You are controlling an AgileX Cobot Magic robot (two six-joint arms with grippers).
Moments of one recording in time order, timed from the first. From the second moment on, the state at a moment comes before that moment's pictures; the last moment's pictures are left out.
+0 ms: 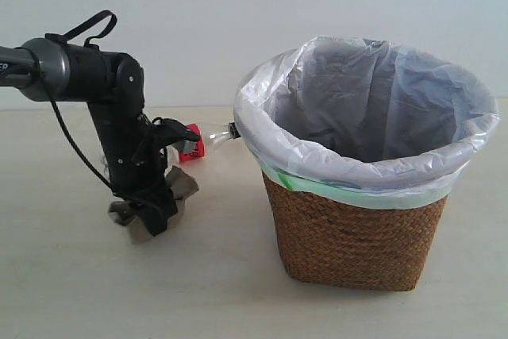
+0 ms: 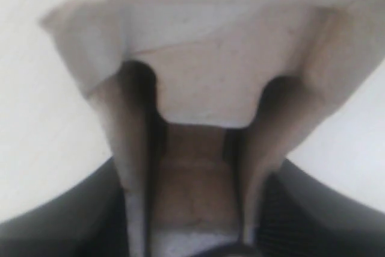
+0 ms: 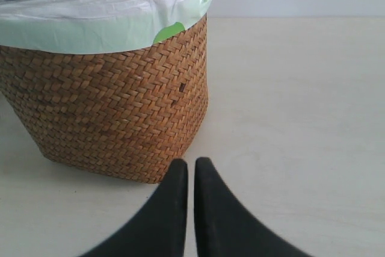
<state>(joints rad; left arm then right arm) -0.36 2.22 -1.61 -0.08 1.06 0.55 0.29 0.01 0.00 -0.10 0.36 0.18</state>
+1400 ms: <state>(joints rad) 0.23 1.61 -1.24 -0.42 1.08 0.23 0.29 0.01 0.00 -0.10 0.36 0.18</state>
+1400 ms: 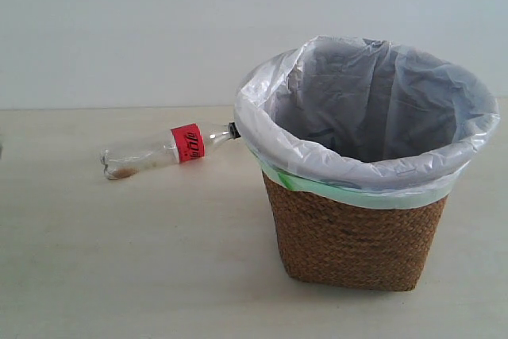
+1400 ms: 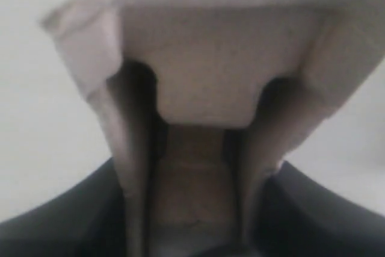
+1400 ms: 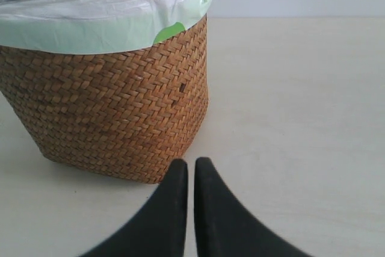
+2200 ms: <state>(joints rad) -0.05 1.65 -1.57 -0.53 1.18 0.29 0.29 0.01 0.00 -0.10 0.36 0.18</state>
